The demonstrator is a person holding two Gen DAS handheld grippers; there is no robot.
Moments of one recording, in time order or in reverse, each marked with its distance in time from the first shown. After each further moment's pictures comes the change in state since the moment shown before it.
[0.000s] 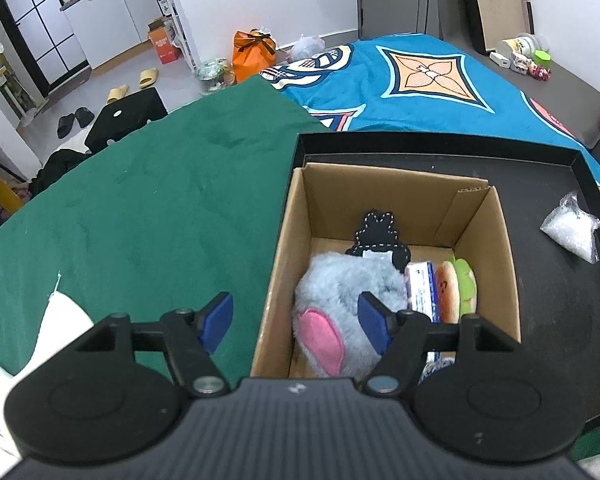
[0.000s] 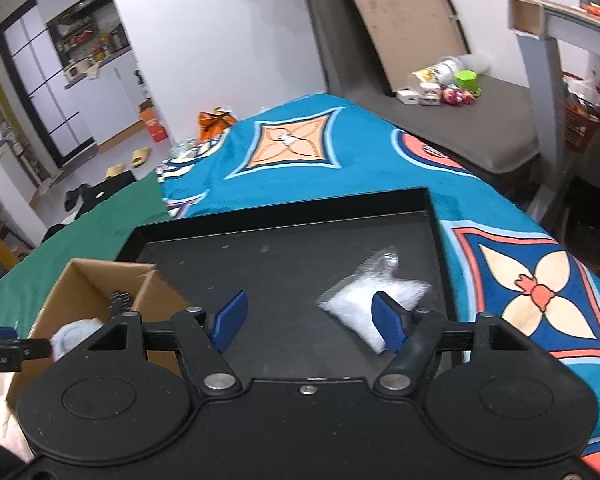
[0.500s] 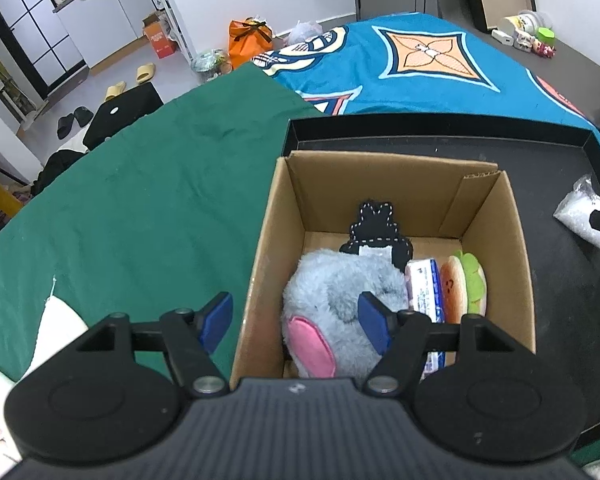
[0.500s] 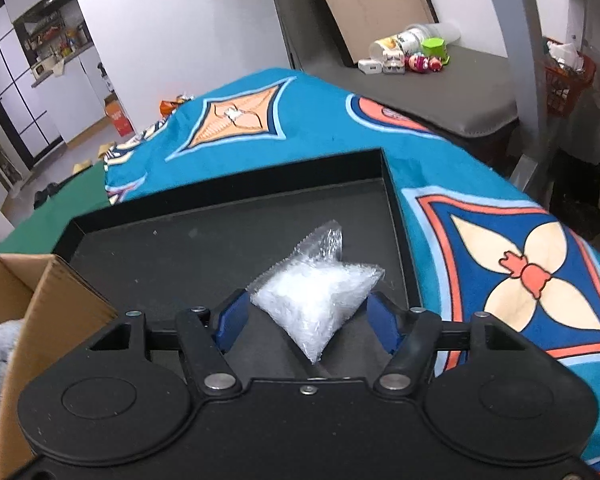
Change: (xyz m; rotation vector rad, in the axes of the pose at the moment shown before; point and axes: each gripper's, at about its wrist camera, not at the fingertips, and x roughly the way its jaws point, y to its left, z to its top) left arm 0.022 -0.014 0.003 0.036 0.043 0.031; right arm 0.055 -0.038 -0.016 0.037 0.039 -0.067
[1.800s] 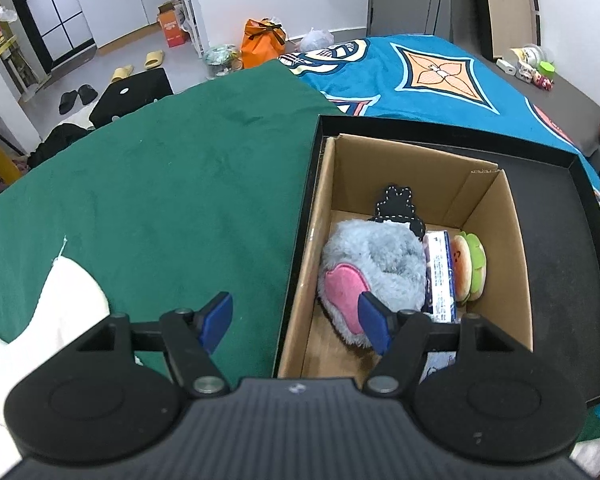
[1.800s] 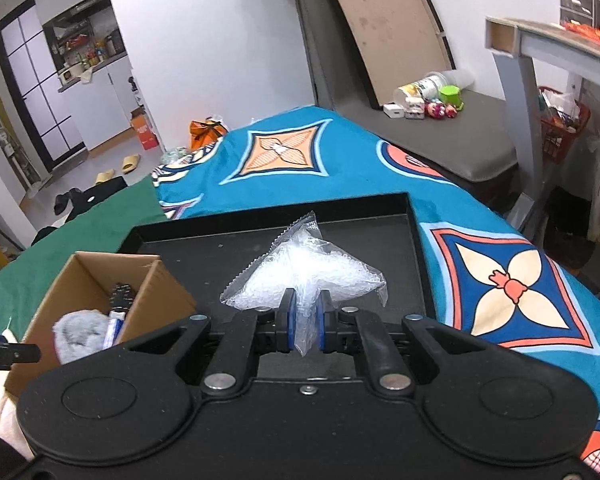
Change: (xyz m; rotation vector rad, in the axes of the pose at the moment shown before) left arm -0.032 0.047 -0.033 -0.107 -0.027 -0.072; right arm -0.090 0.044 -0.002 -0.065 -0.084 0.027
